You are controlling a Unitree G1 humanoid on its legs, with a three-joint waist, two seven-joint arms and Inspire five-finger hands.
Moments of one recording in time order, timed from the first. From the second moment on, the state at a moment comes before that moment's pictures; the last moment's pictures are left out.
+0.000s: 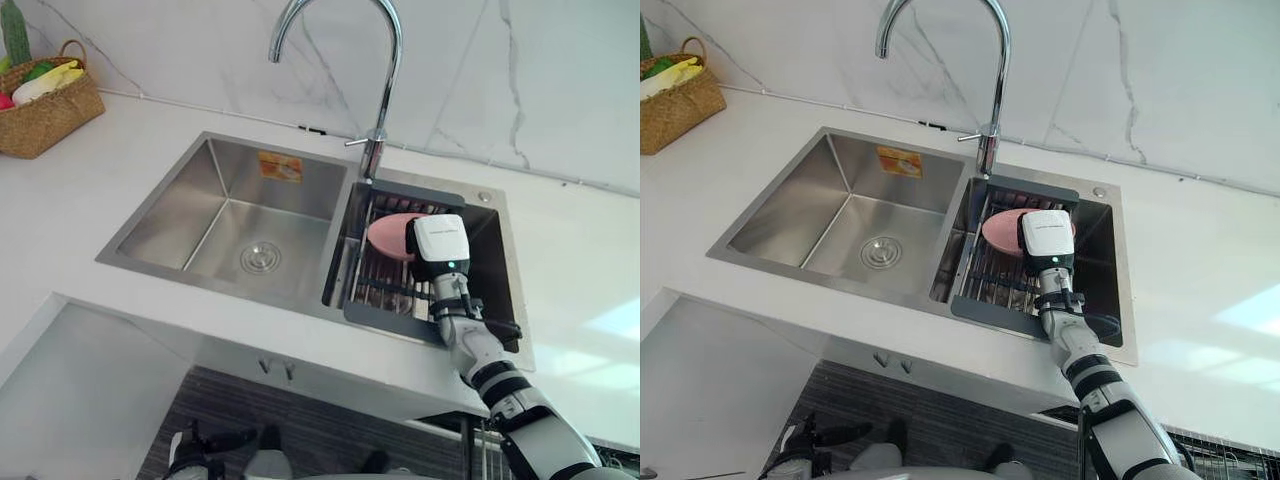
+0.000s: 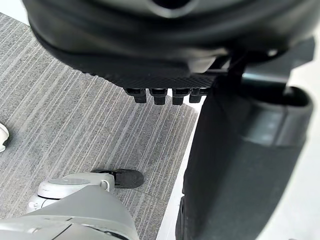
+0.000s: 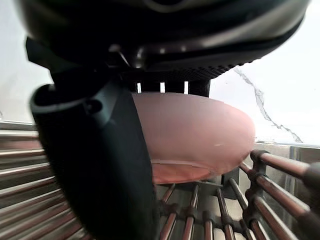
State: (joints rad) left arm 0.13 0.17 0.12 0.82 -0.08 0.15 0.20; right arm -0.43 -0.38 0.31 0.59 -1.09 0.12 -0.58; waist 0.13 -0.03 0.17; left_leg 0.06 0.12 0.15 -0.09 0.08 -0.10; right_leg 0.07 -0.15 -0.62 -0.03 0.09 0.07
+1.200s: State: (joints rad) left arm 0.24 0.12 0.16 0.76 -0.10 0.13 0.00; right arm -0.19 -0.51 -0.12 0.09 -0.73 -0.12 -0.51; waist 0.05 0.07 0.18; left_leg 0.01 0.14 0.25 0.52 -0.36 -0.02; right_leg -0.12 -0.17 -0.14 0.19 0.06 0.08
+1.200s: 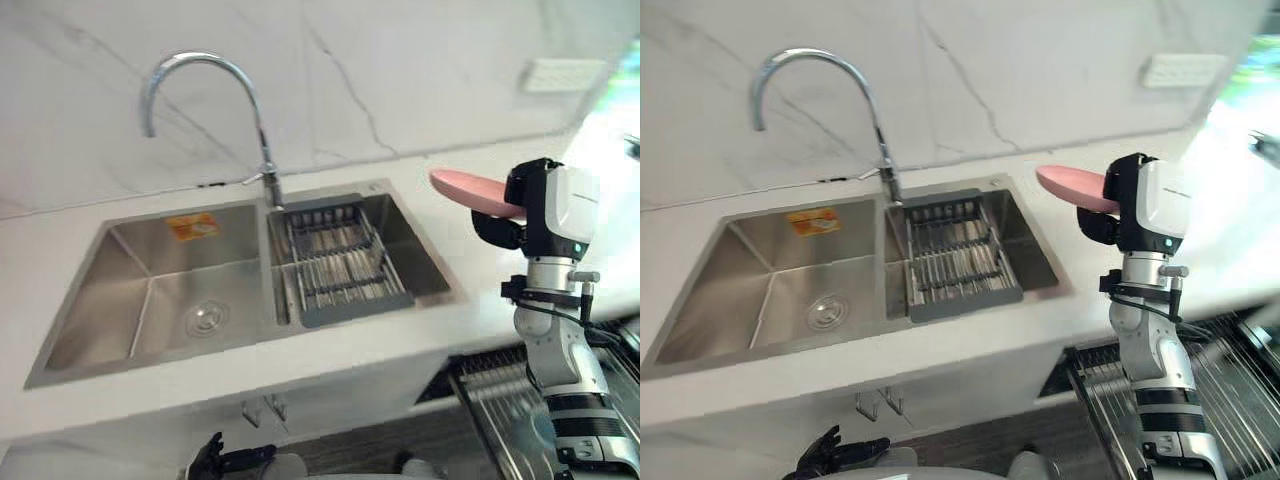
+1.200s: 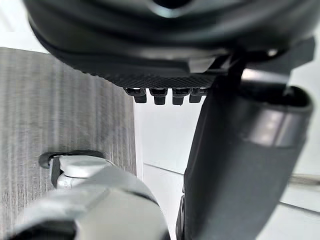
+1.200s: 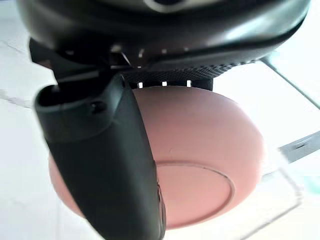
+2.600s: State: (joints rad) left arm -0.14 0.13 -0.01 0.88 -0.33 -0.05 0.19; right arm -0.70 -0.63 -0.01 0.51 -0.68 0.16 -0.51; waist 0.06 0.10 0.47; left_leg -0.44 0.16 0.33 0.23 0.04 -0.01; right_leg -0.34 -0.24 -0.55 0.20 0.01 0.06
